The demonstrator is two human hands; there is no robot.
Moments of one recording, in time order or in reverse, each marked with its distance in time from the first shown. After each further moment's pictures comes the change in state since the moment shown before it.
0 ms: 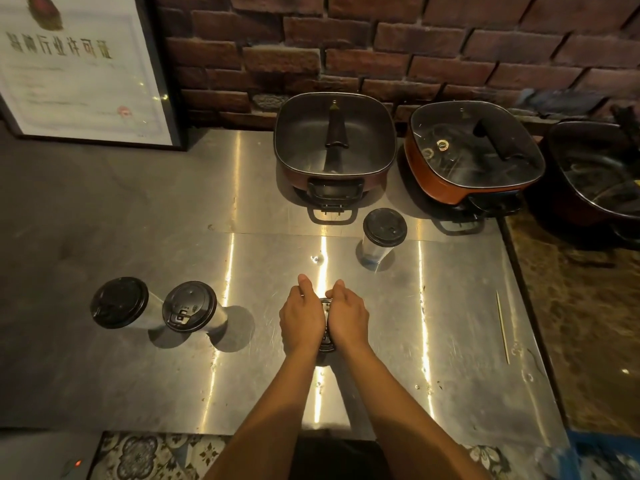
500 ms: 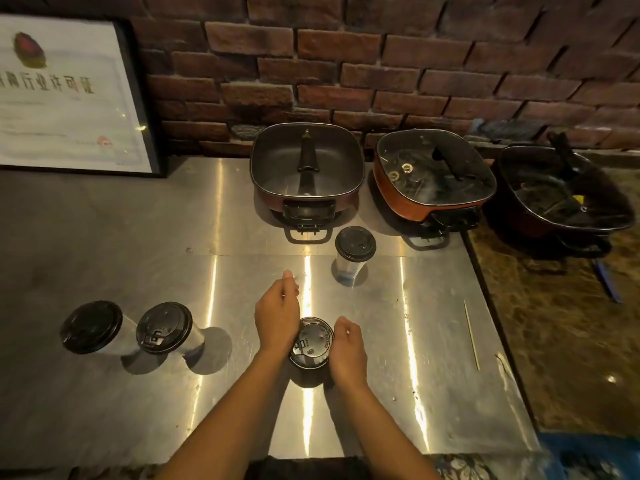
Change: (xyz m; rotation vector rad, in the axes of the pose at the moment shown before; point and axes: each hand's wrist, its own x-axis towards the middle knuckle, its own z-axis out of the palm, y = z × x) left_hand 0.006 0.021 -0.001 -0.031 0.067 0.383; right_hand -0.022 0.035 -0.036 0.232 0.075 0.154
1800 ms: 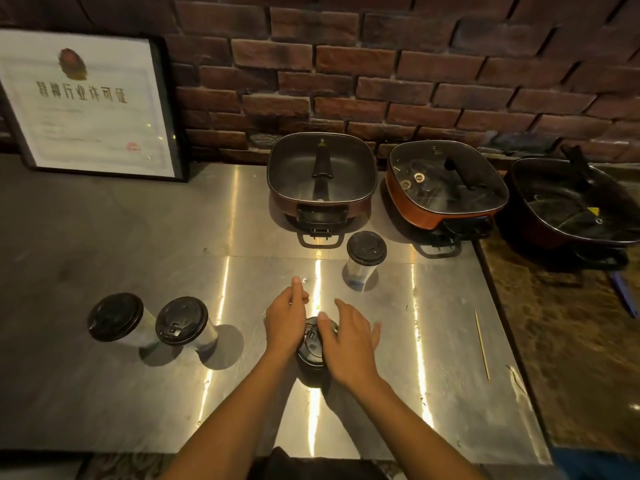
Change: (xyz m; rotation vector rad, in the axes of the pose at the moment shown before) left_hand -0.008 -0.003 -0.012 -0.042 -0.105 -0.095; right_hand -0.001 -0.013 -0.006 -0.746 -0.083 -0.571
